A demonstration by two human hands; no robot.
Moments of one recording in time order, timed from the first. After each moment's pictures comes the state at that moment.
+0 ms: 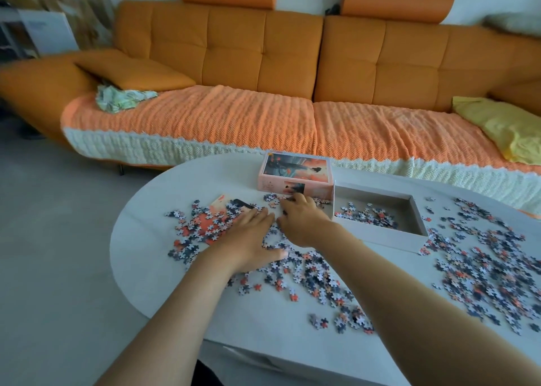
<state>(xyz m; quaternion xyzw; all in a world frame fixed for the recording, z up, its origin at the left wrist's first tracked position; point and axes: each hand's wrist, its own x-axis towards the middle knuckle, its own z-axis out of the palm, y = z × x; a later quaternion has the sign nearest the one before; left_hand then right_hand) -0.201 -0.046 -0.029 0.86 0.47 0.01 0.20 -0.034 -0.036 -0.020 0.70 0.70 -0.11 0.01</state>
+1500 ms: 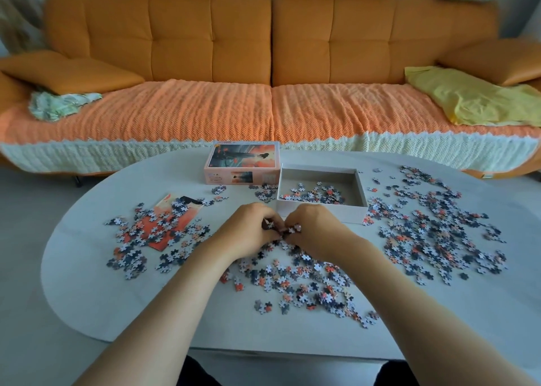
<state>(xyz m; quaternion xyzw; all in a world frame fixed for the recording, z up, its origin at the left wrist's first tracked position) -0.104 -0.074 -0.009 0.86 0.40 0.14 0.30 0.053 -0.140 0.001 0.70 0.69 -0.15 -0.12</state>
